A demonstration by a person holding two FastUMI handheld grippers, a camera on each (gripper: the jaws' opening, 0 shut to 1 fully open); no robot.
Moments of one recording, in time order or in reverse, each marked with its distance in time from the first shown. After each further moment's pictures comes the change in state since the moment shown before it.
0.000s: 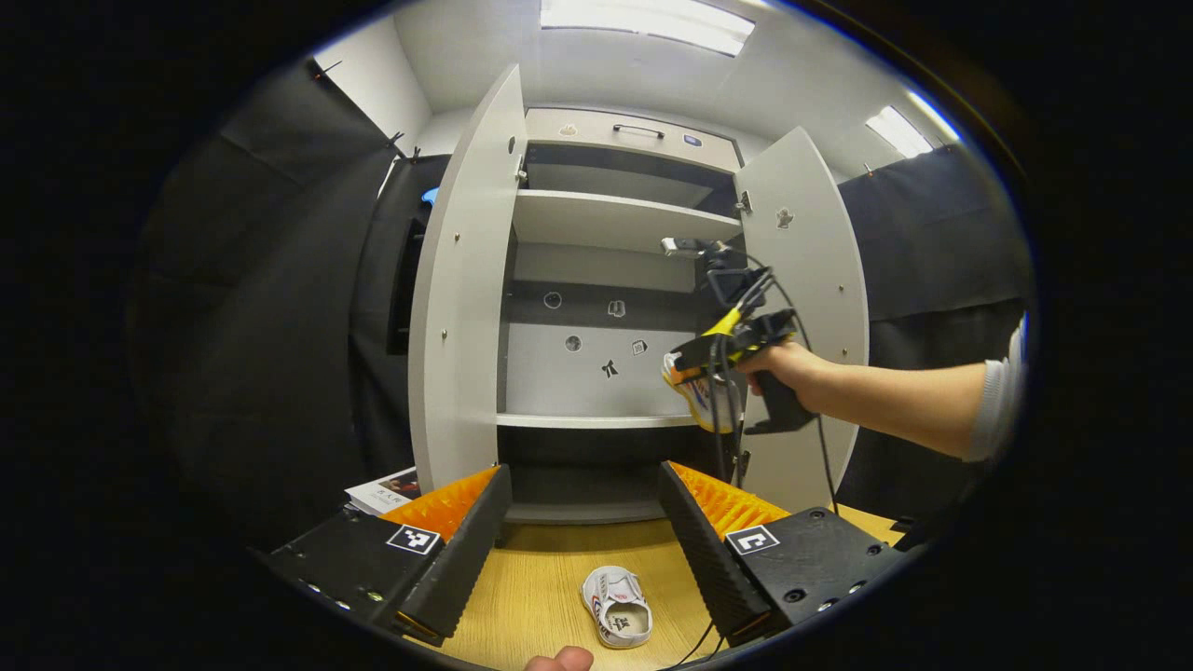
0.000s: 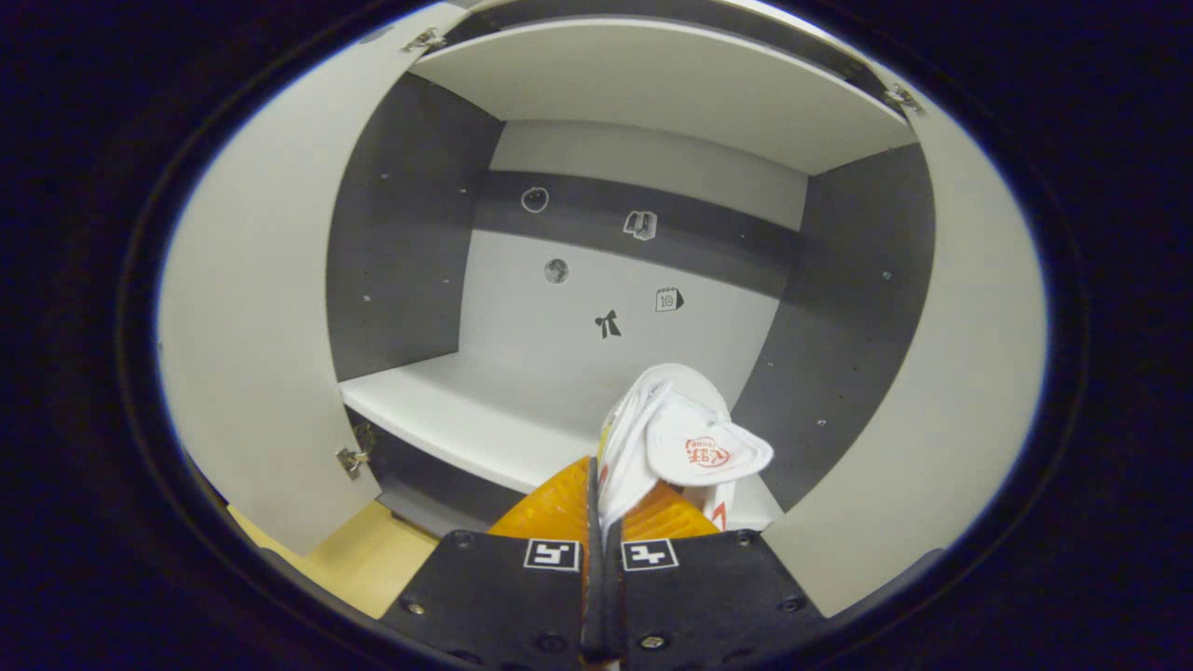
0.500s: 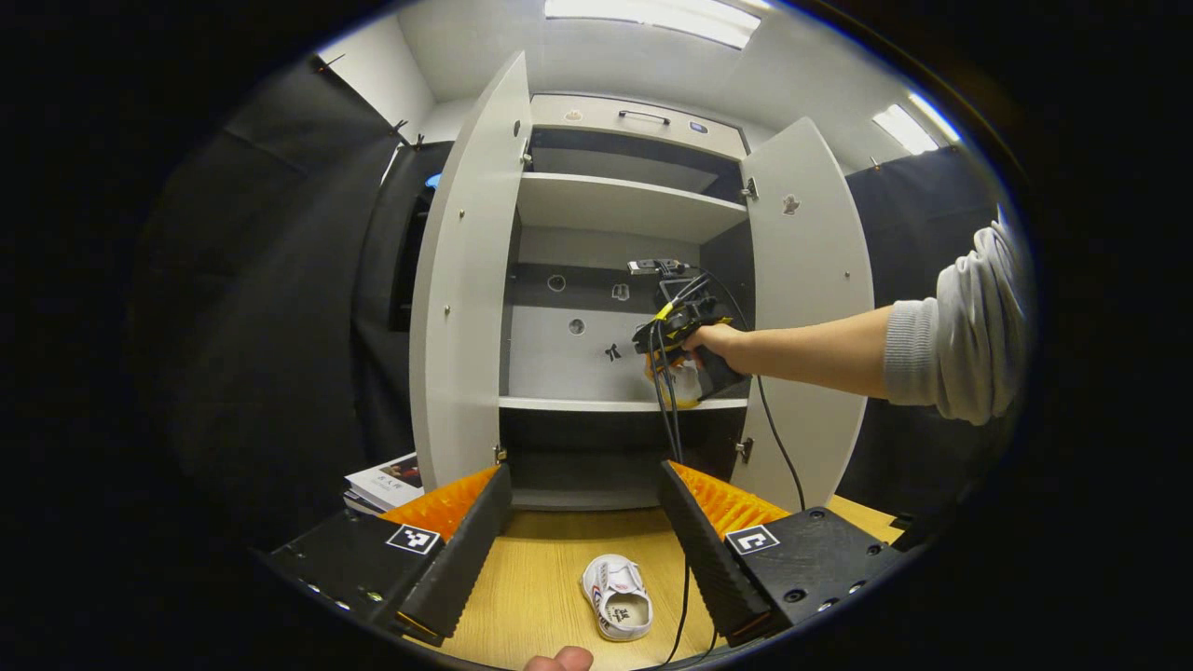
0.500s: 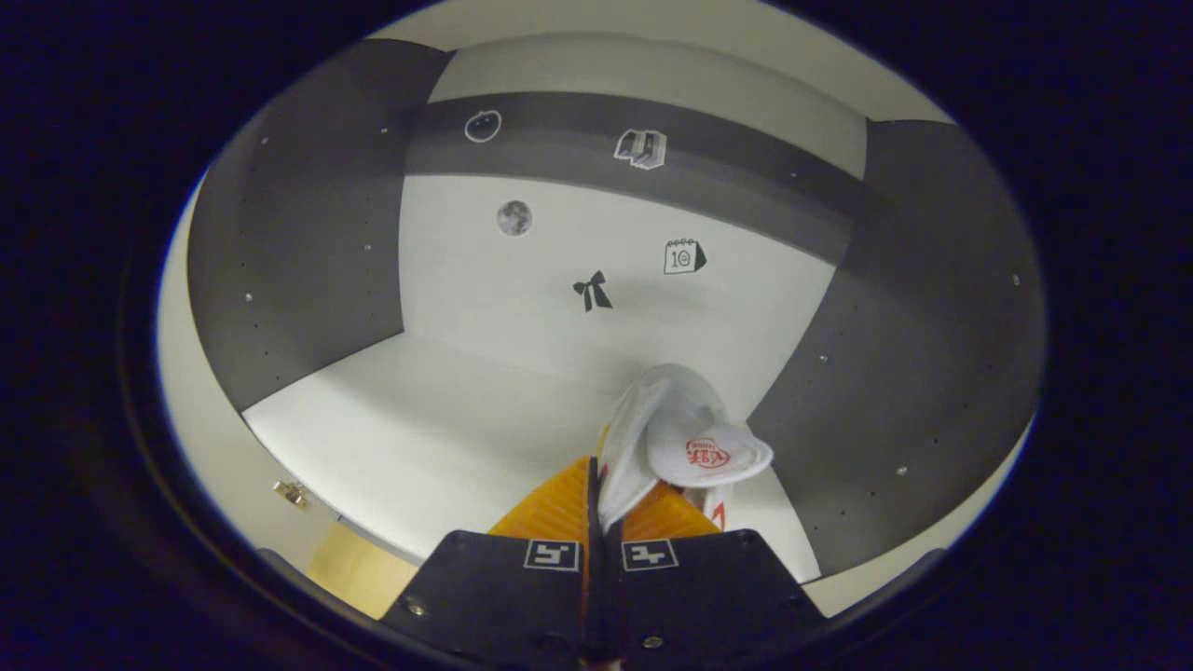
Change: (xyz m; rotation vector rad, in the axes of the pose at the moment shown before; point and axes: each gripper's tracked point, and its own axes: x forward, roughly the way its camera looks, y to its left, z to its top) left arm 0.001 0.007 -0.017 -0.011 0.053 0.021; right arm 0.115 -0.006 0.005 -0.039 0.226 -0.025
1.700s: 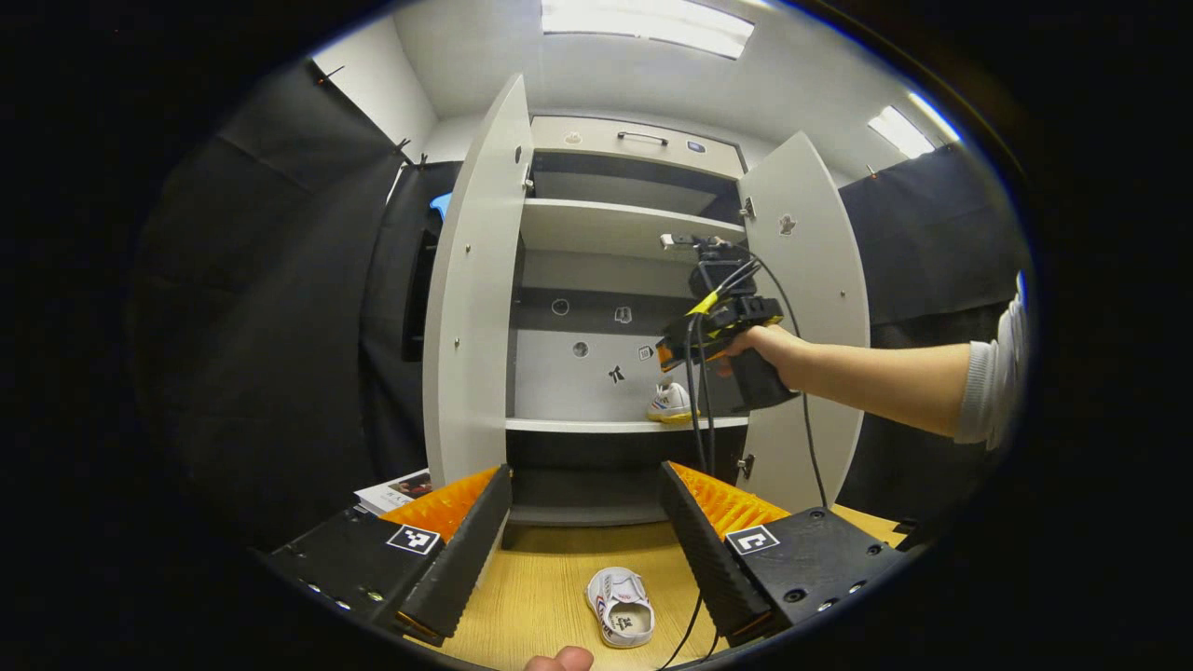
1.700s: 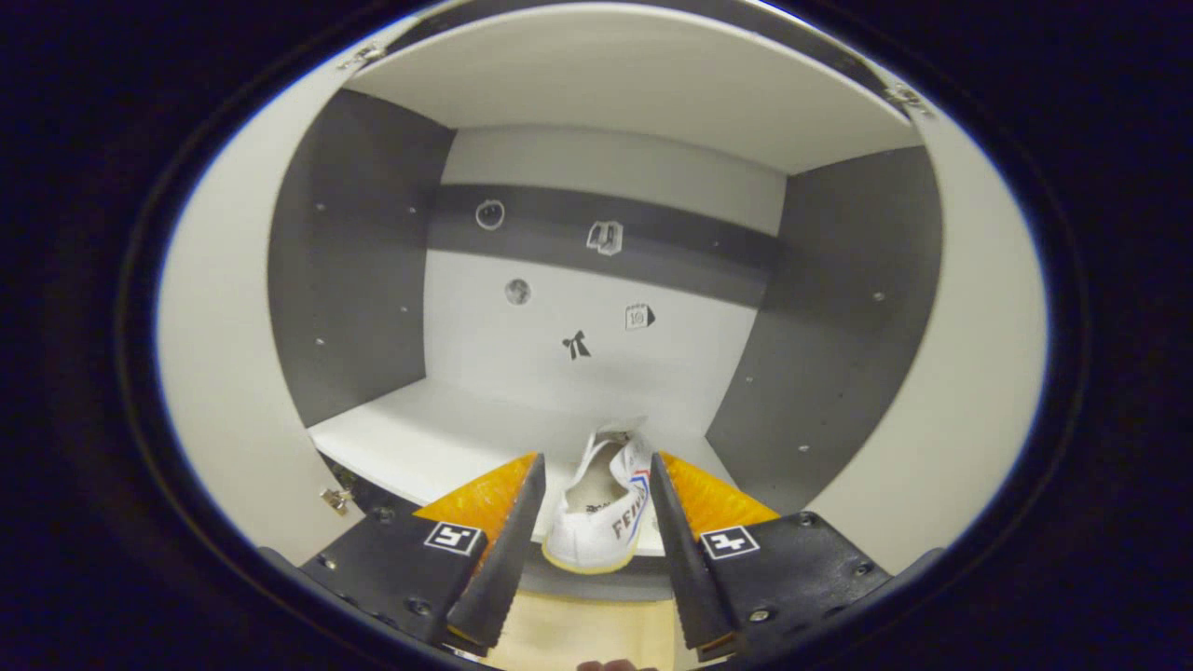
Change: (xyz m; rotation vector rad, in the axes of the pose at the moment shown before) left arm -0.017 -0.007 0.024 0.010 -0.078 0.001; right arm -0.163 -0.011 -0.005 0.063 -0.343 -0.065
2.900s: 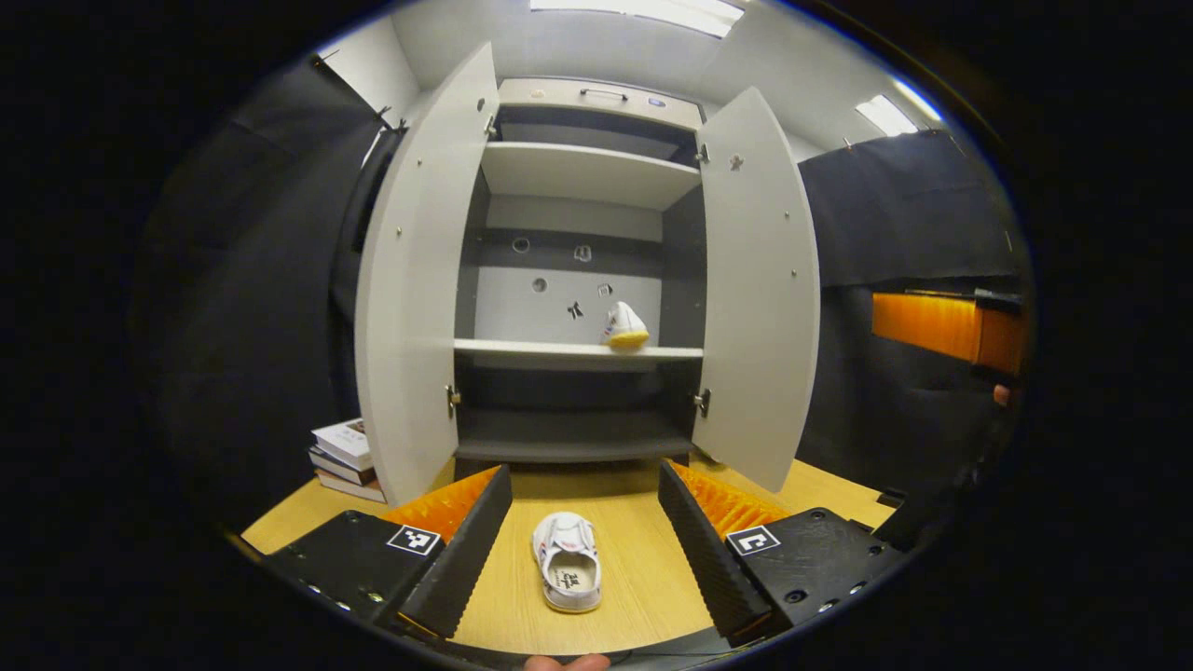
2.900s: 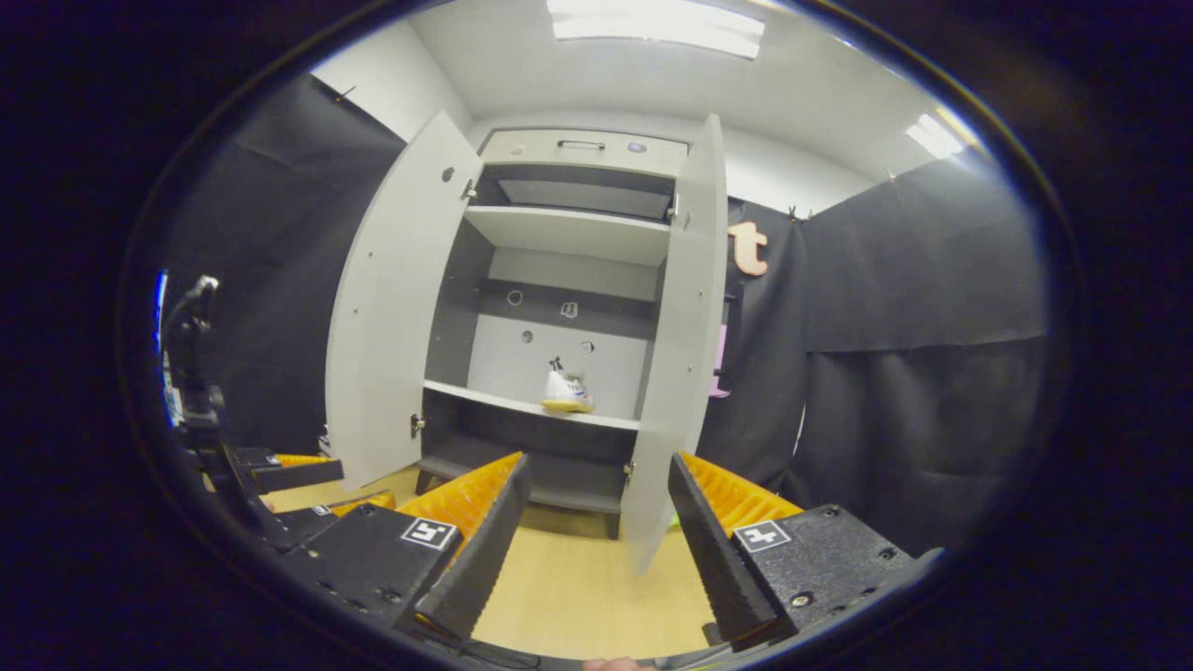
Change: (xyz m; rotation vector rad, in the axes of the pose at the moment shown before) left arm -0.018 -0.080 -0.128 -0.037 0.186 -0.099; right arm -0.346 -0.038 -0.194 0.036 -0.300 -0.041
